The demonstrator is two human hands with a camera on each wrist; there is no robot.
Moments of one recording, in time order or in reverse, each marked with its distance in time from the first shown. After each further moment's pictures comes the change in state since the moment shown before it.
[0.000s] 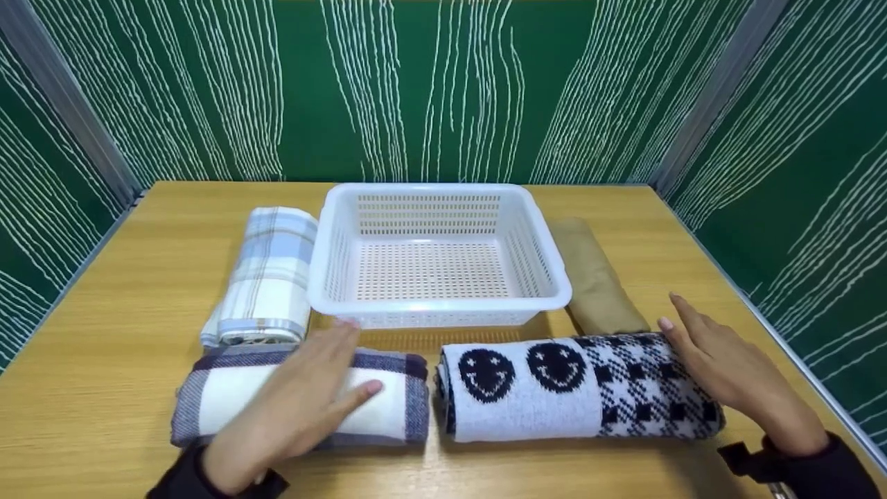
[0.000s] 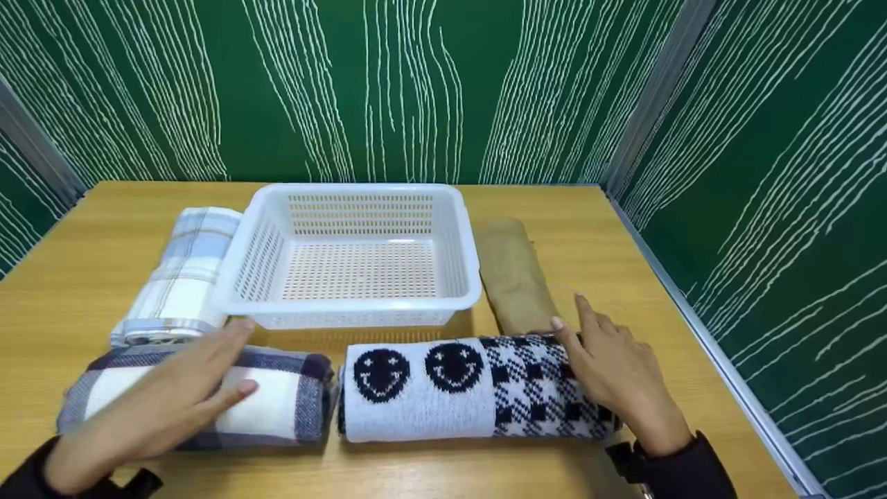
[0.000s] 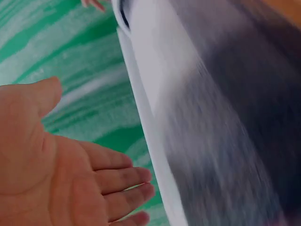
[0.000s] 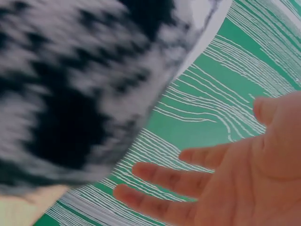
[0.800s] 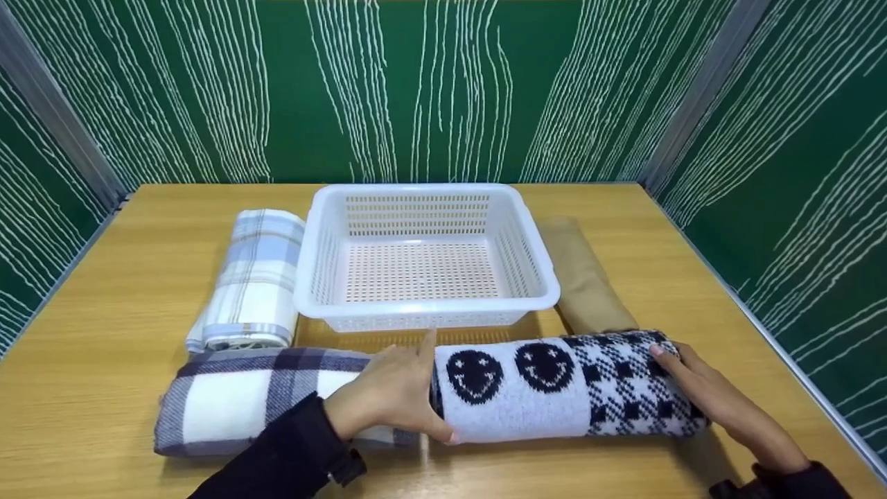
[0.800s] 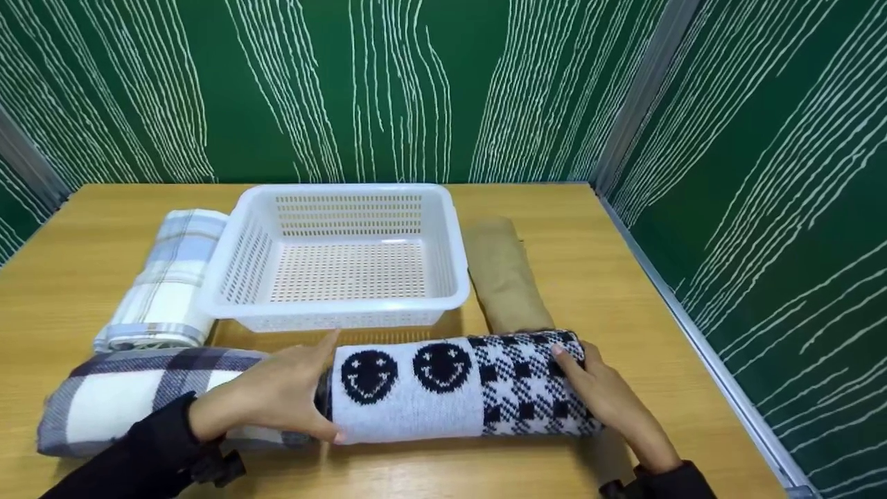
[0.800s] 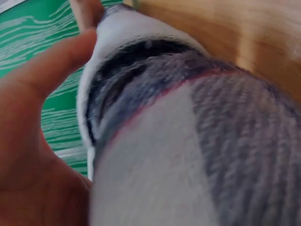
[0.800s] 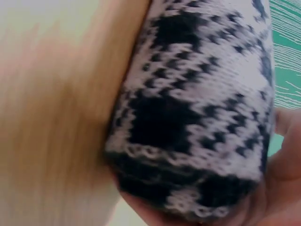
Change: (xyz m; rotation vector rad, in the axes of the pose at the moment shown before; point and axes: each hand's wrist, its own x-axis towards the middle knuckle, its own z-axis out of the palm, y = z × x) left_hand 0.078 0.059 0.040 -0.082 -0.261 0.019; right_hand -0.002 0.035 0.032 0.494 -0.277 0.339
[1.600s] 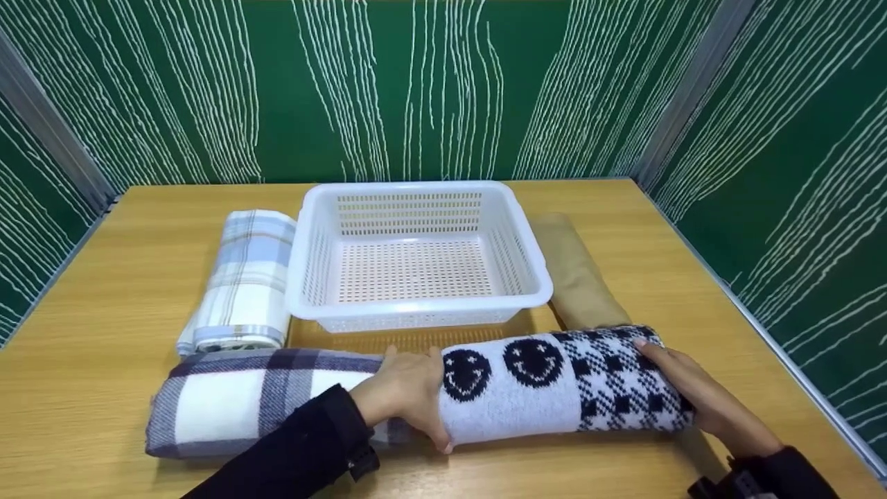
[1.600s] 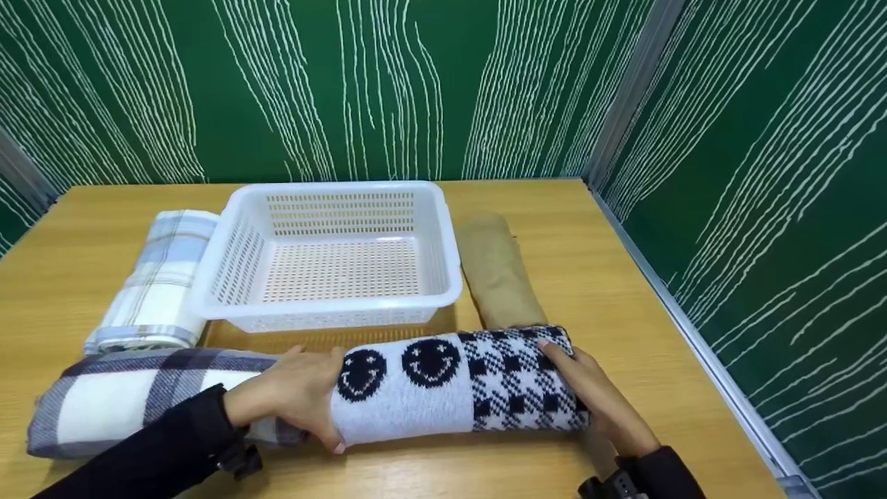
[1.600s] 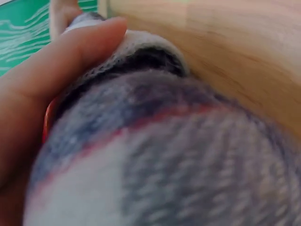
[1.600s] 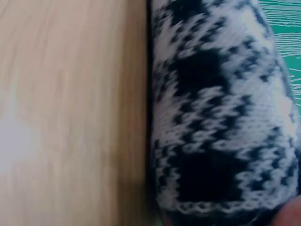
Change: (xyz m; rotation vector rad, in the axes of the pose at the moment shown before) left_hand 0.024 0.011 0.014 0.164 -0.108 -0.050; right_hand 0.009 0.007 0.015 0.401 -0.031 0.016
